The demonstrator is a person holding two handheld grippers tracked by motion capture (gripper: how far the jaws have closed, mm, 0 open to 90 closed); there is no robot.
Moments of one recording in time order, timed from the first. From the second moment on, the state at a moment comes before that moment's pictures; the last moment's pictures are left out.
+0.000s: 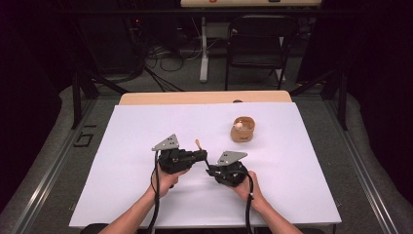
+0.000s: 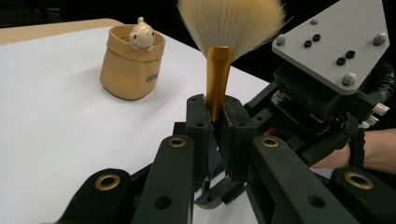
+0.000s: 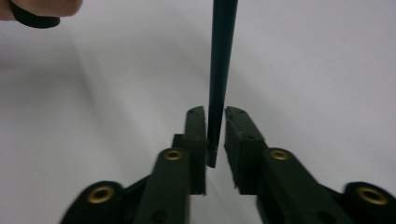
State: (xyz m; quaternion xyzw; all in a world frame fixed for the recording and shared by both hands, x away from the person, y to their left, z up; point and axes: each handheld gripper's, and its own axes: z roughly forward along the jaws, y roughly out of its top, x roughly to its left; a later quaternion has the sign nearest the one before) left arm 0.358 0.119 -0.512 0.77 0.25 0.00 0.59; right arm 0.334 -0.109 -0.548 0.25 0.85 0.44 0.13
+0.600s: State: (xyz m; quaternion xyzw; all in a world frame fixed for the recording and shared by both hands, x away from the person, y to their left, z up) left arm 0.356 0.094 -0.496 0.81 0.23 0.07 0.54; right arm 0.325 -0.118 -0.529 0.28 0.80 0.49 0.18
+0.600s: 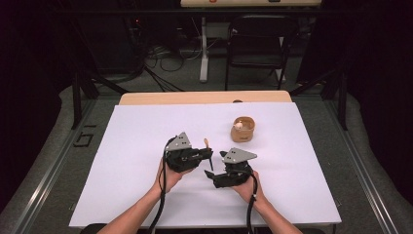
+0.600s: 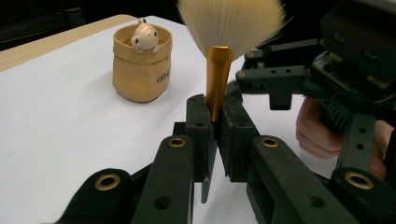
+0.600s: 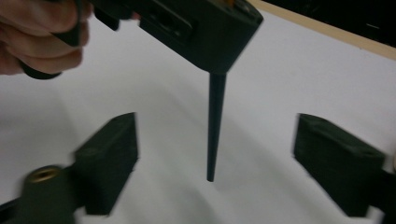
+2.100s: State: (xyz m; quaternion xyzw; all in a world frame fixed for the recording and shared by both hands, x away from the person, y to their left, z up) left arm 0.368 0.113 -0.505 0.79 0.27 0.07 0.55; right arm 0.331 -0.139 -0.523 0.31 0.78 0.49 0.21
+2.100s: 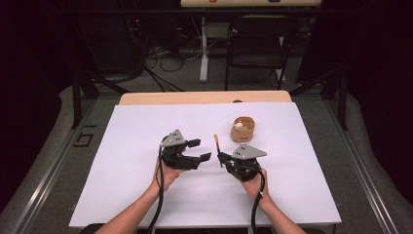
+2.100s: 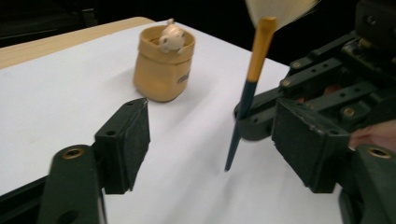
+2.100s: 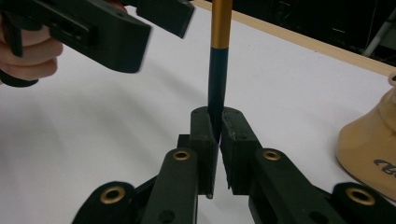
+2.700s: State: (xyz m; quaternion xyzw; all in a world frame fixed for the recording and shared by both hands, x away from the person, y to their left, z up) left arm 0.358 0.164 -0.524 0.81 0.29 0.12 0.50; right arm 0.337 -0.160 -0.519 0.33 0.77 0.49 0.23
